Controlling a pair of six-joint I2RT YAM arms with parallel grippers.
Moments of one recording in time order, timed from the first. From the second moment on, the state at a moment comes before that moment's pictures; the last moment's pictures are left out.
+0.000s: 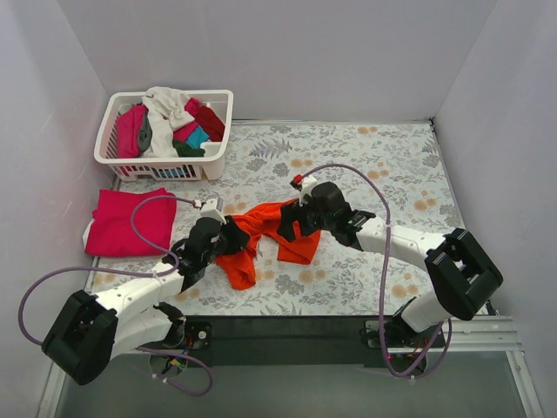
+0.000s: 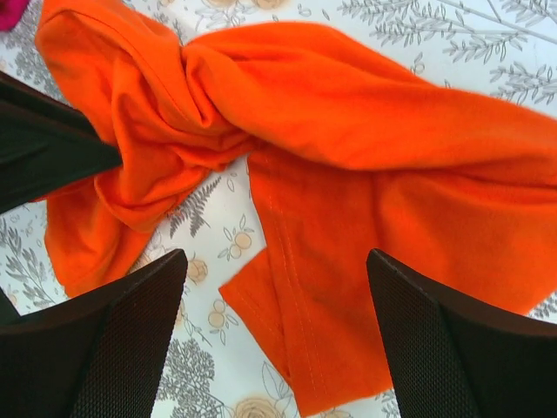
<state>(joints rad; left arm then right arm) -0.59 1.05 0.36 0.18 -0.09 -0.70 0.76 1.50 0.84 0.07 -0.19 0.26</state>
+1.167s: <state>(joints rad) -0.59 0.94 0.42 0.05 -0.23 -0.66 0.92 1.83 1.00 0.07 0.06 0.16</state>
